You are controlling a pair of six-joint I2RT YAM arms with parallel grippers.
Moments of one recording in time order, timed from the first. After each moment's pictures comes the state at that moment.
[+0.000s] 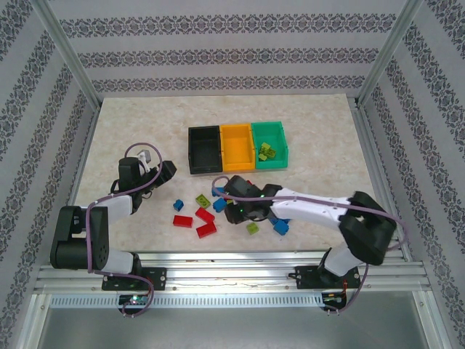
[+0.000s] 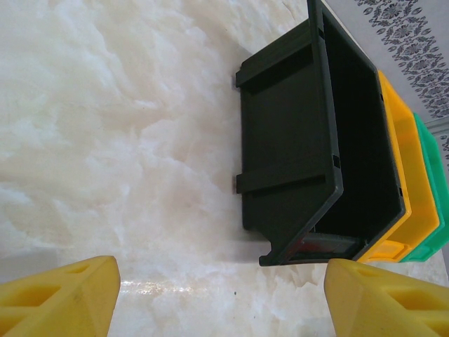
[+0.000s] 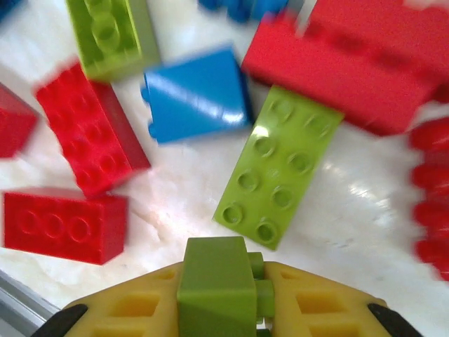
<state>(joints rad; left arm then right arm) 0.05 1.42 0.48 0.35 0.45 -0.63 0.93 1.51 0.93 -0.50 -0.01 0.55</state>
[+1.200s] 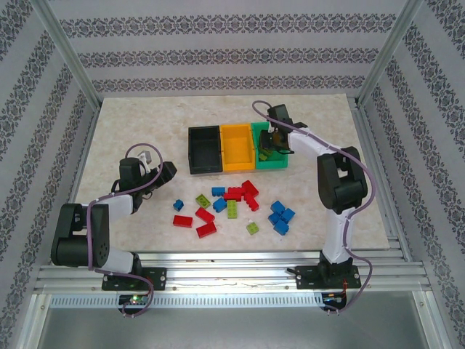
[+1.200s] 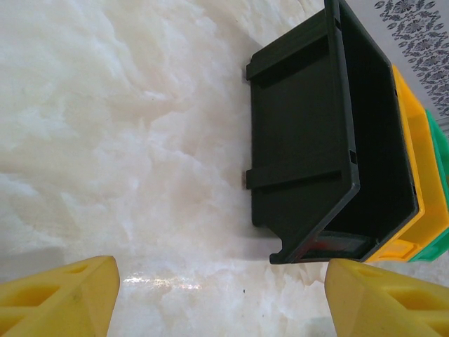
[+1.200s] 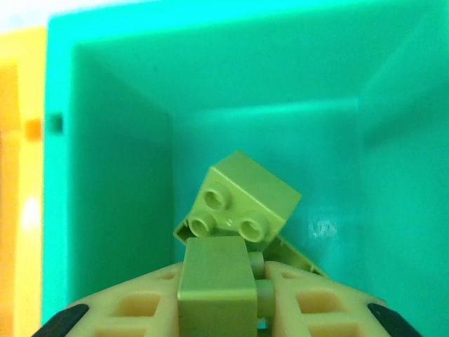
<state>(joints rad) 0.05 1.44 0.48 0.35 0.44 -0.63 0.30 2.03 1.50 -0.45 -0.05 0.35</state>
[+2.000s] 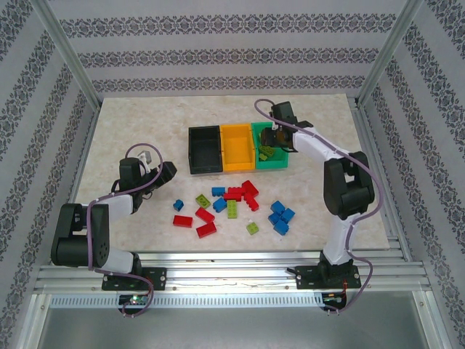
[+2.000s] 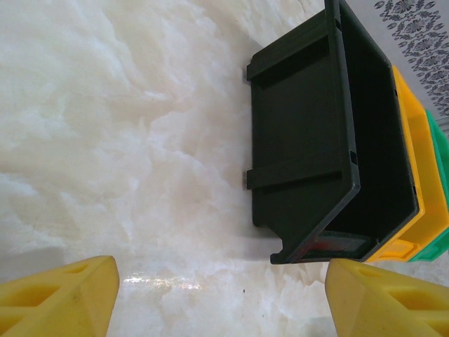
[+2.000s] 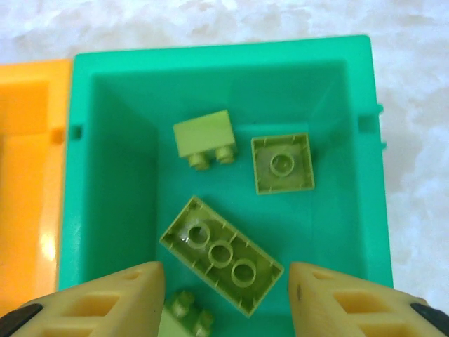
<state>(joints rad) 0.05 1.44 0.48 0.35 0.44 -0.63 0.30 1.91 1.44 -0.47 0.01 0.28</state>
